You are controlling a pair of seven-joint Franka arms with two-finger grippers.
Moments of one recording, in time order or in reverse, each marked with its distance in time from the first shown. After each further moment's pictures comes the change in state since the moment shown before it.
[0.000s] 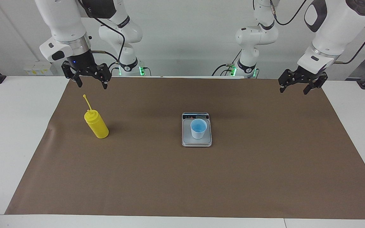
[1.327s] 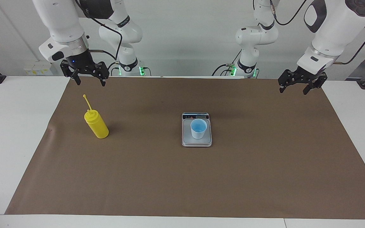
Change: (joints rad) left arm 0.000 -0.001 0.000 -0.005 0.000 0.000 0.000; right arm -0.017 -0.032 0.005 -0.063 0.000 0.000 -0.034
